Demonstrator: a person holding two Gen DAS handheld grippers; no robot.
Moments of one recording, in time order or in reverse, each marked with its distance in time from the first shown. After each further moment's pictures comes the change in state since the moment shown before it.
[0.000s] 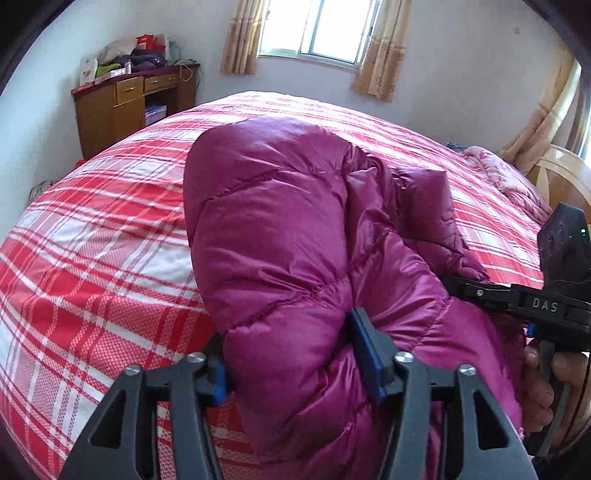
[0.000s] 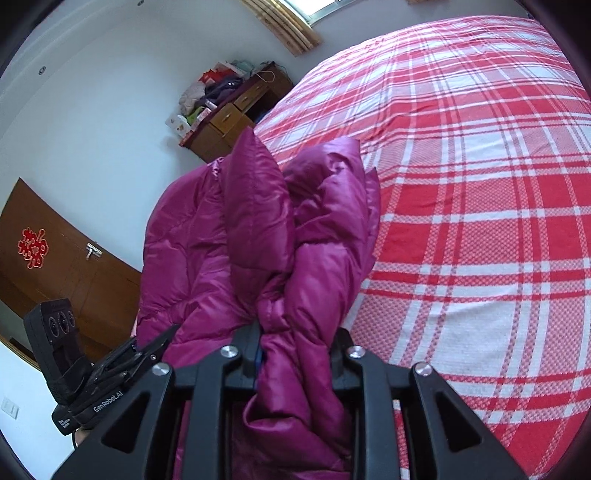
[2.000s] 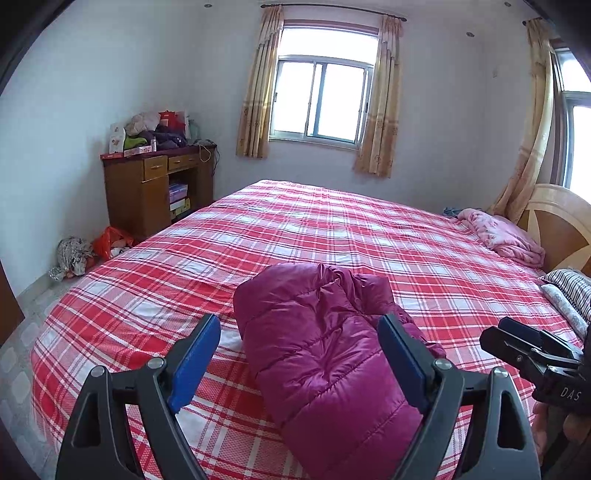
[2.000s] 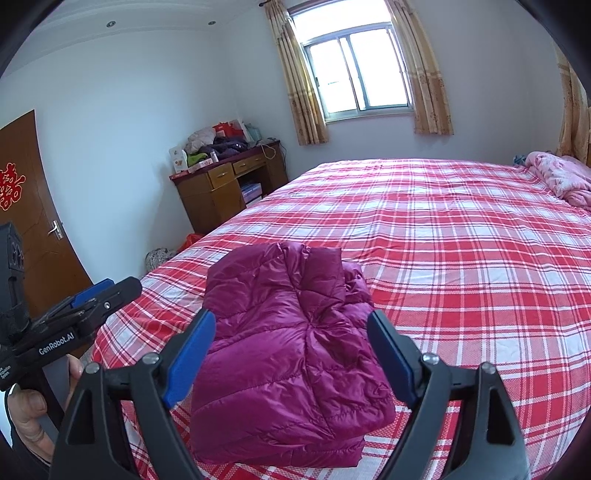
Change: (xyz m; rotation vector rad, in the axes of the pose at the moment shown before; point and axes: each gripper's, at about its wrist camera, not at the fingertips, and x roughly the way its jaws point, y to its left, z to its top) left arm -0.157 -0.013 0.006 0.028 -0.322 0.053; right arm -0.129 0.145 -0.064 -0.313 -0.340 -0.283
